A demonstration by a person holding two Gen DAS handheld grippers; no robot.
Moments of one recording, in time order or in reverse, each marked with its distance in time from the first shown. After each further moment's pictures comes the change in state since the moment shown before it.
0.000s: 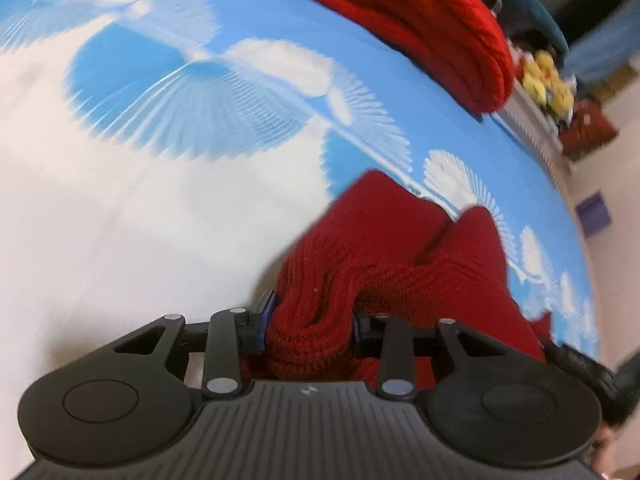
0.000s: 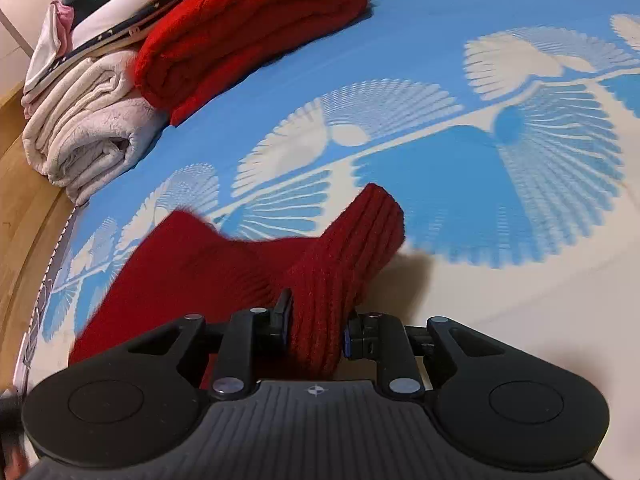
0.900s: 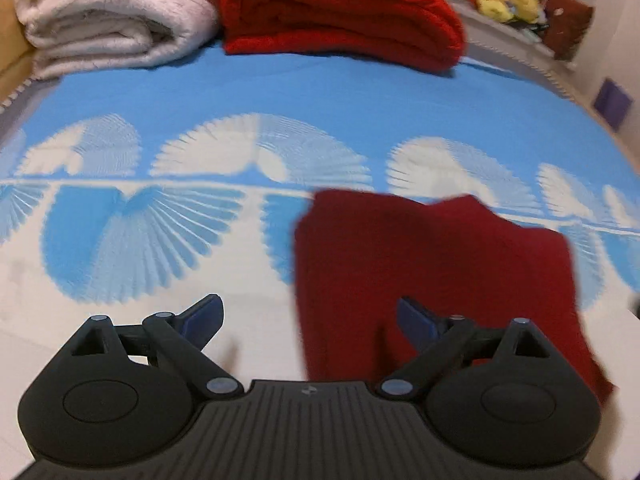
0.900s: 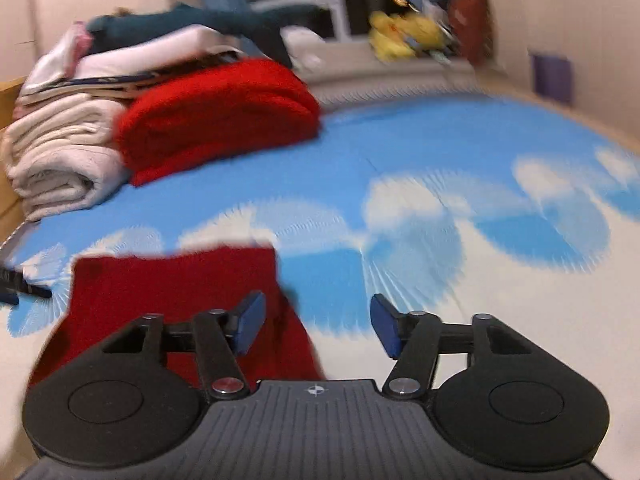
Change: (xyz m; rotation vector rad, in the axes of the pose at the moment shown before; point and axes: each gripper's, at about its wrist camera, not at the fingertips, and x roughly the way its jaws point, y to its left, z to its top) left arm 0.003 -0.105 0.009 0.381 -0.054 0.171; right arm -0.082 0.007 0.000 -0.268 -0.309 -0.140
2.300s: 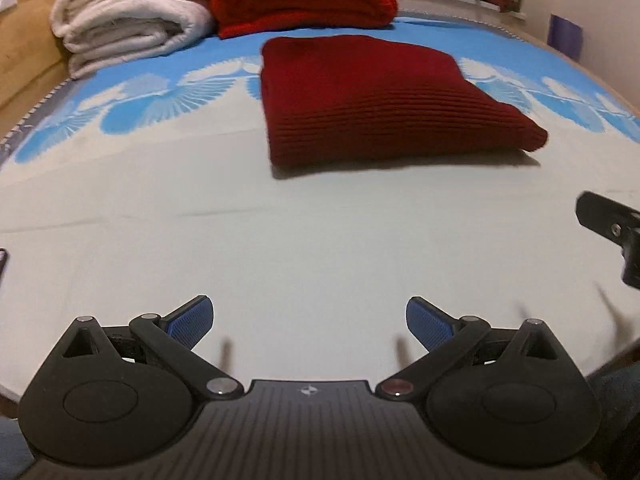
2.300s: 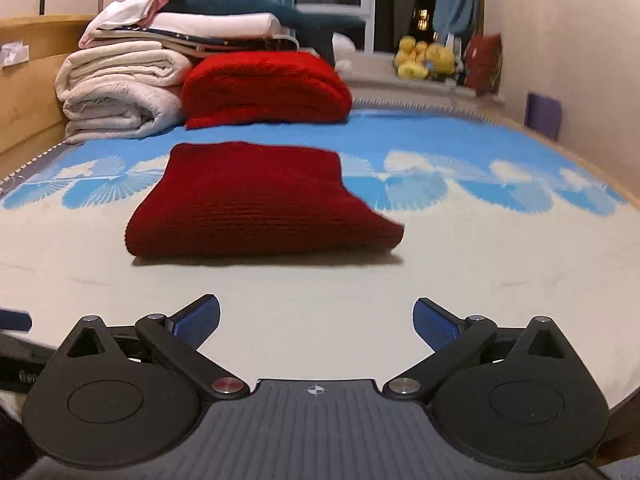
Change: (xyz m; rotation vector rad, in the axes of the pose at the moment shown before) left arm -0.117 -0.058 -0.288 0.145 -0.088 0.086; right arm -0.174 0.103 -0.179 -0.160 -0.028 -0.192
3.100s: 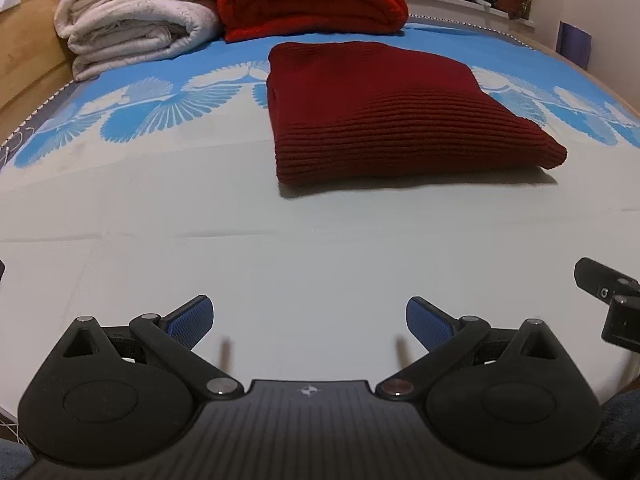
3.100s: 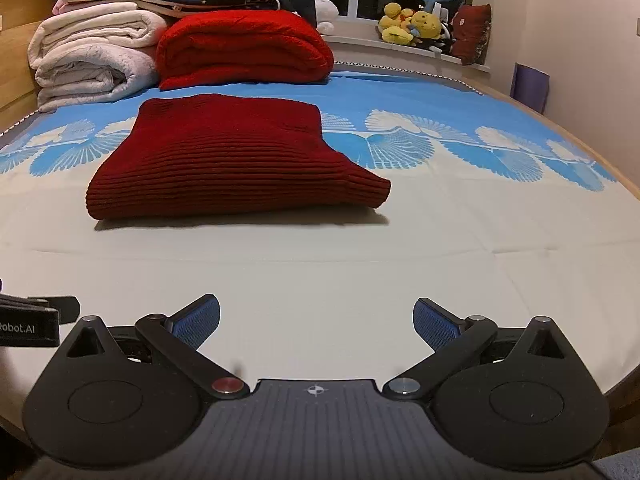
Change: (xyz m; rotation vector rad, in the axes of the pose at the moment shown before) left arm 0.017 0.007 0.018 -0.018 -0.016 0.030; right arm 0.028 0.000 -0.012 0.027 0.131 -0.051
